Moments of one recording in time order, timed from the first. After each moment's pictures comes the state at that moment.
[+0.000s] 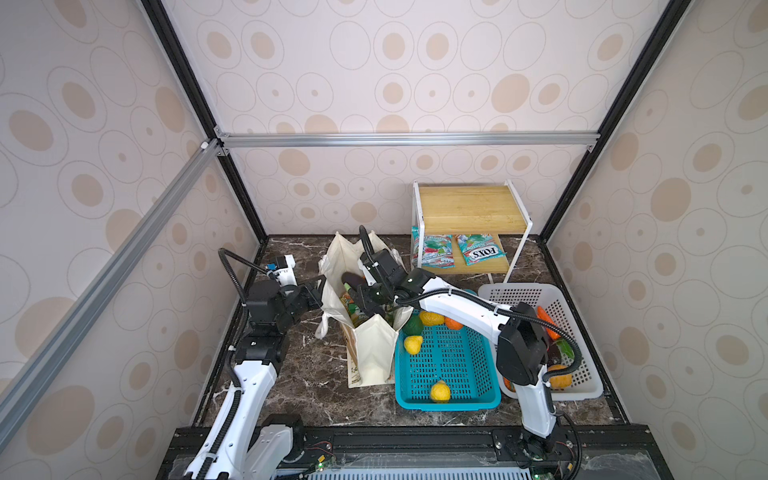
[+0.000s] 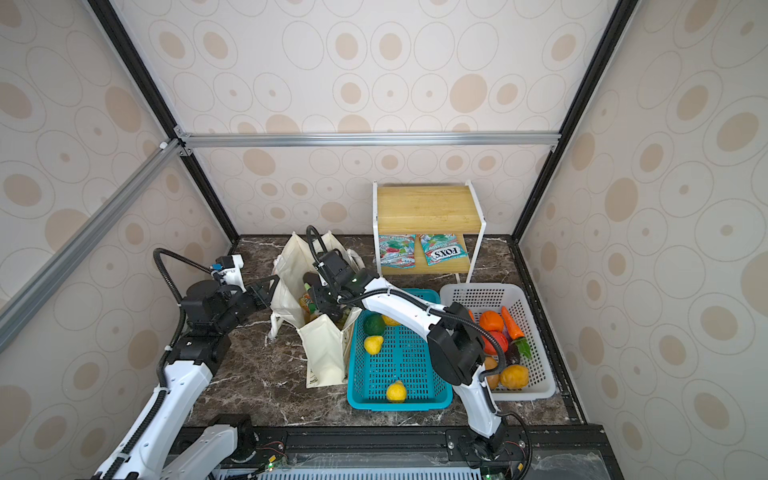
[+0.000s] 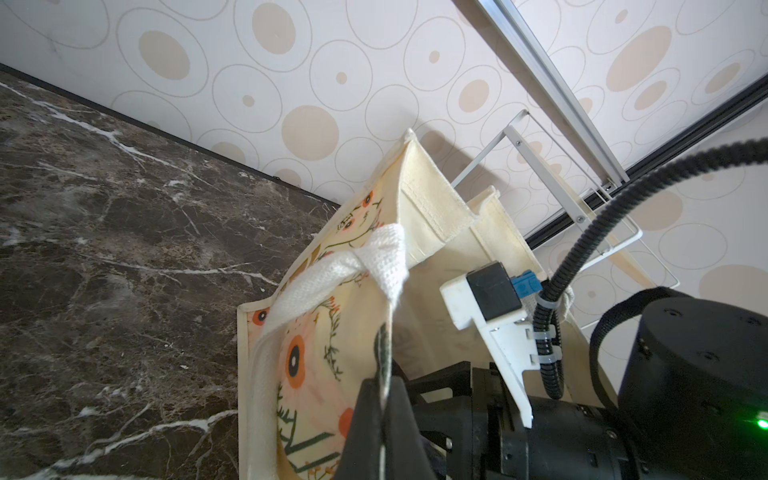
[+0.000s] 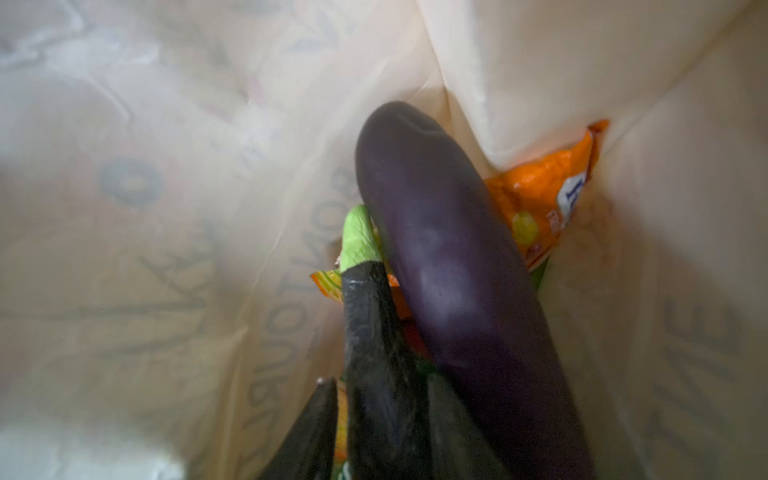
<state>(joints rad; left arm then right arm) -0.01 0.90 0.71 -0.06 0.40 -0.57 0.89 2.06 1.85 -0.59 -0.07 0.46</state>
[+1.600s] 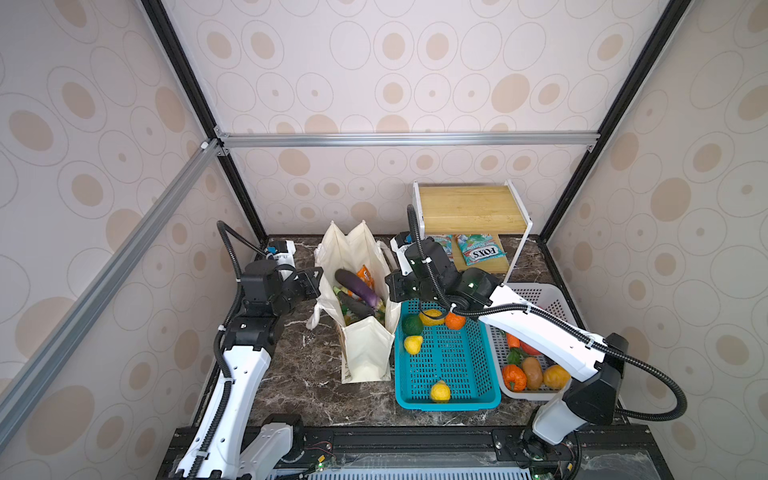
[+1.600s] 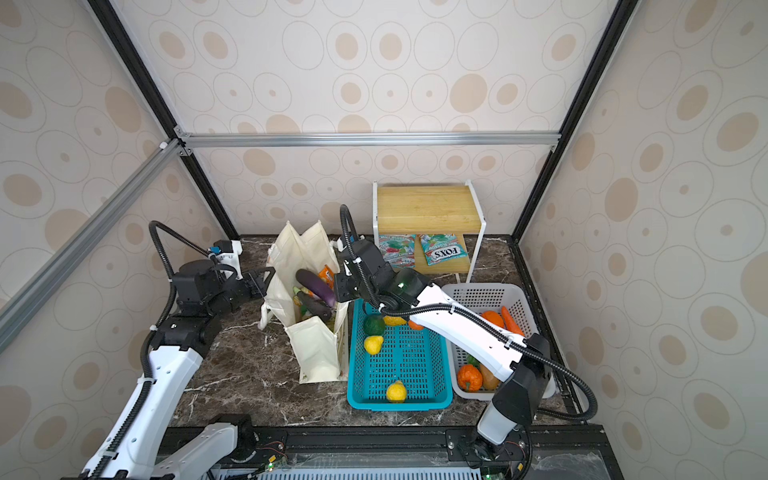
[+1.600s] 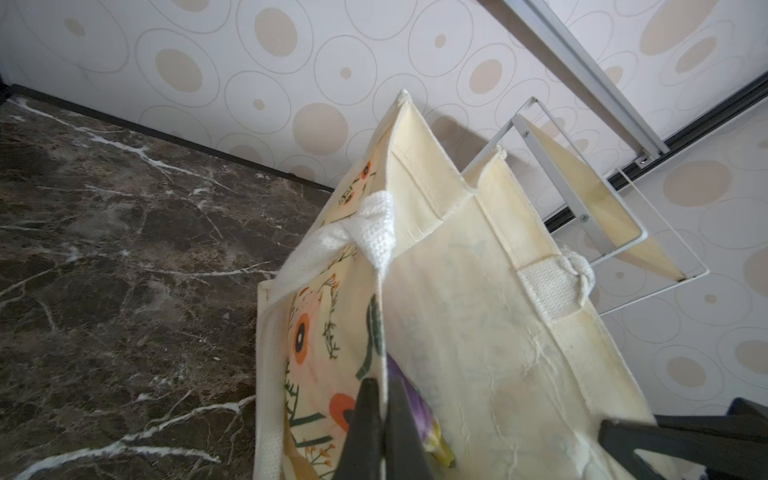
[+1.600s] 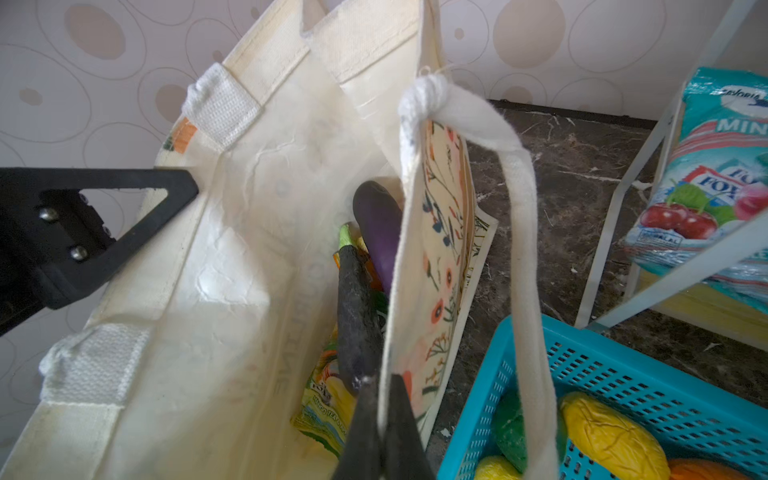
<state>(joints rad) -0.02 0.99 1.00 -0.36 0.38 -0.46 0.91 1.62 1.66 -0.61 0.11 0.47</state>
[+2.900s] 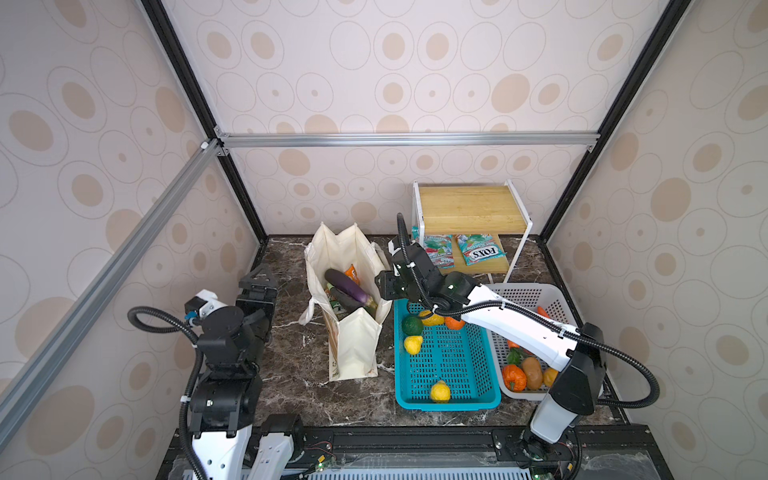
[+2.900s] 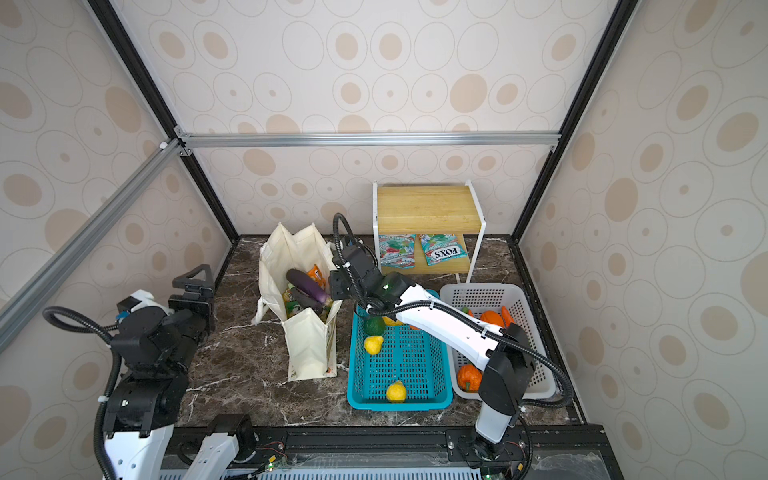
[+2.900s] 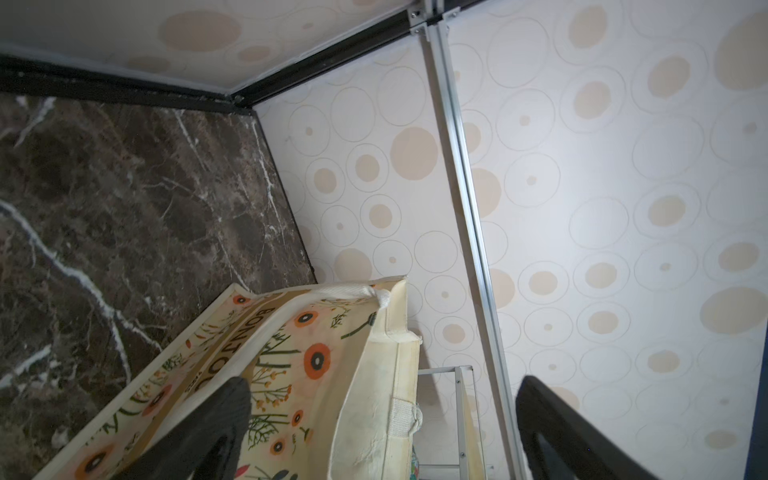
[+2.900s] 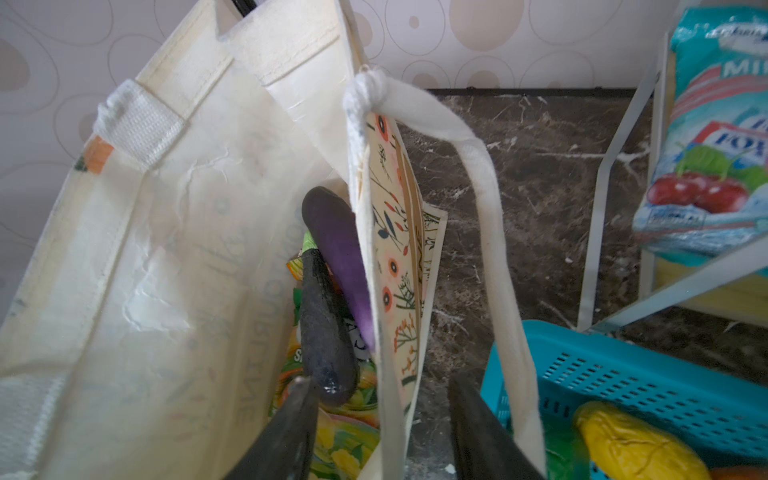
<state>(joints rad) 0.02 0.50 0.88 -0.59 -0.15 -1.39 0.91 1.70 1.60 -0.51 0.18 0.57</state>
